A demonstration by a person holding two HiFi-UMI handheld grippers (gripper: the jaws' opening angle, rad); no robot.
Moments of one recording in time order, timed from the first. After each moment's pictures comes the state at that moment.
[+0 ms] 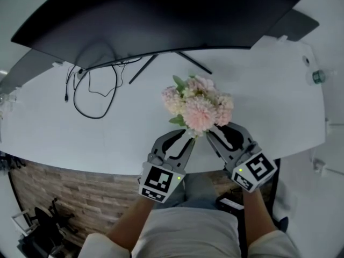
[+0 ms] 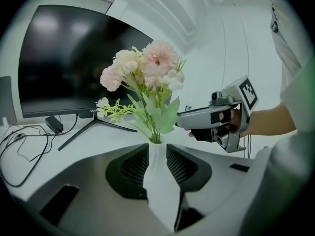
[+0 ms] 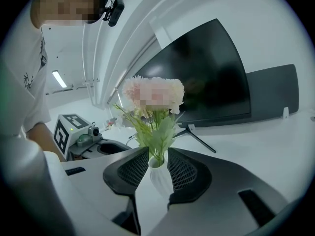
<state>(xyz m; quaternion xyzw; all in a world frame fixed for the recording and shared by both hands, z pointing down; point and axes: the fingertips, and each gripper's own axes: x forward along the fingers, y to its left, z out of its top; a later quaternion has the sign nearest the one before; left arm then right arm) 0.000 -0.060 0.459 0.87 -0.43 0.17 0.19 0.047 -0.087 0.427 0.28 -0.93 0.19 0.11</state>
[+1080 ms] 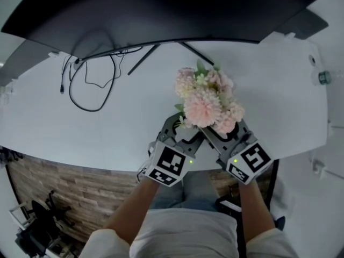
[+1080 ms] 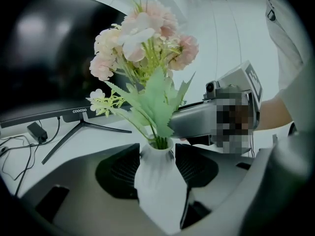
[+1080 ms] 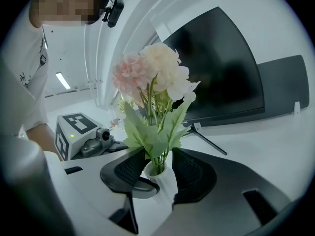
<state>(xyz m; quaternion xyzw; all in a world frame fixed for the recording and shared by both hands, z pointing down) 0.027 -0.094 0.485 0.89 -0.39 0.20 0.16 0.018 -0.105 0.444 0.26 -0.94 0.19 0.11</state>
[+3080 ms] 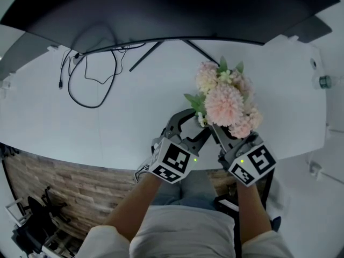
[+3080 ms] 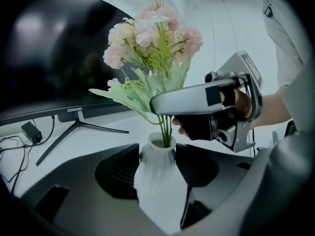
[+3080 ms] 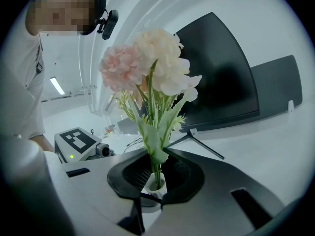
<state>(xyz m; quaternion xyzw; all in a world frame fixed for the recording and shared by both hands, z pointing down) 0.036 -0.097 0.492 0.90 -0.37 0.19 0.16 0.022 -0.117 0.428 0.29 -0.93 0.20 0.07</state>
